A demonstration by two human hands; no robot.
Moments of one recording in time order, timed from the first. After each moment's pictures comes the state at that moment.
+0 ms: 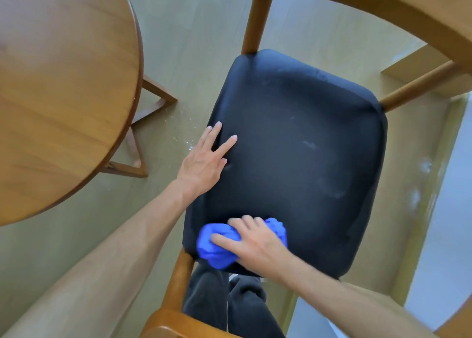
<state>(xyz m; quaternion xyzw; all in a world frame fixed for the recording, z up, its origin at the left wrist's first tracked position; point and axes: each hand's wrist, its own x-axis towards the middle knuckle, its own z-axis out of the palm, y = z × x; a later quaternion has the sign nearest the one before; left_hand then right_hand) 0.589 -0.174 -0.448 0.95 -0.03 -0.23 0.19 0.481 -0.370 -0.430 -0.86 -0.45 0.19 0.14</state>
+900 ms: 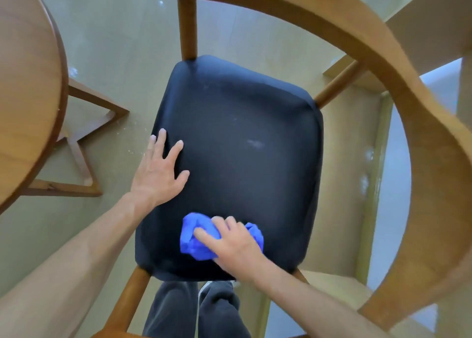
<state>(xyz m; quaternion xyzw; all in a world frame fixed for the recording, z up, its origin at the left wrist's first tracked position) 0.588 -0.203 -0.439 0.95 0.05 -0.25 0.19 0.476 -0.411 -0.424 -0.94 -0.31 0.15 0.09</state>
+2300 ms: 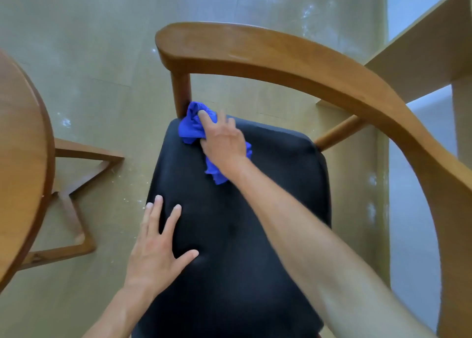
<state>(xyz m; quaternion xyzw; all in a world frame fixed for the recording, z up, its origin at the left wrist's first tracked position) 0.580 -0.200 -0.447 0.95 0.05 -0.23 0.19 0.789 -0.336 -0.439 -0.99 -0.08 0.09 0.05</state>
